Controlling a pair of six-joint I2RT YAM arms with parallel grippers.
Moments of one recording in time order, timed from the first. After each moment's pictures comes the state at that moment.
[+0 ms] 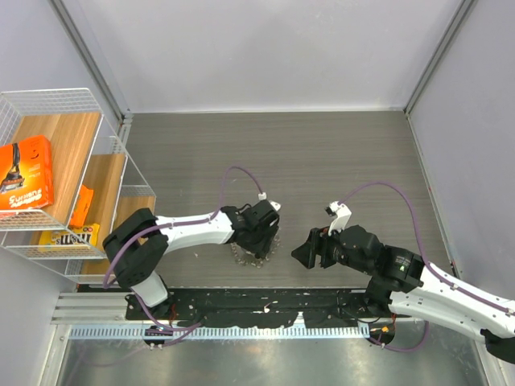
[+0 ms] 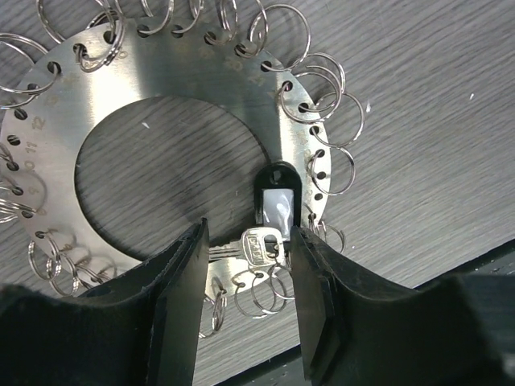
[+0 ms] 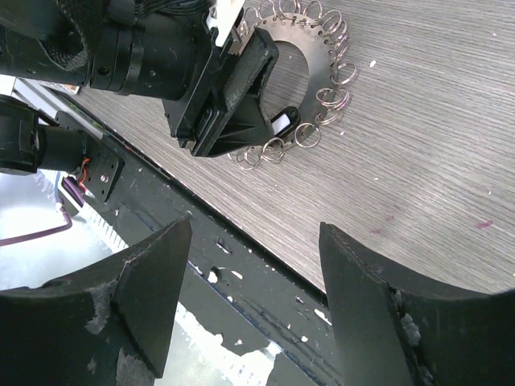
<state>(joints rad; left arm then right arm) -1.01 1.64 0.96 -0.47 -0.05 -0.50 1.04 0.54 0.52 -0.50 0.13 0.73</state>
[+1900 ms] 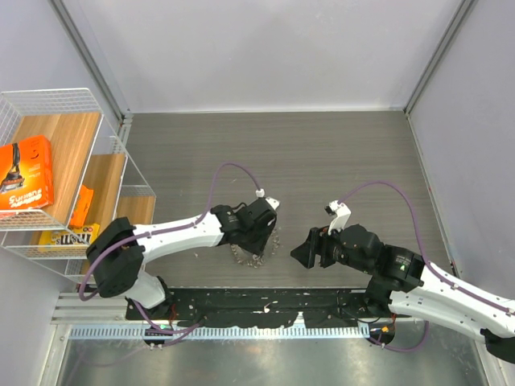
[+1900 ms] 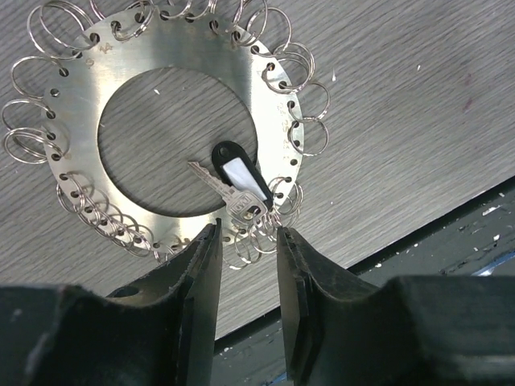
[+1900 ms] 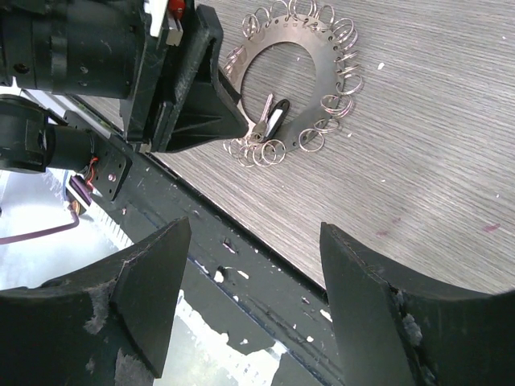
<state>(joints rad) -1.04 1.51 0.99 -0.58 -0.09 -0.50 1.04 0.55 0.53 -0.50 0.12 0.73</state>
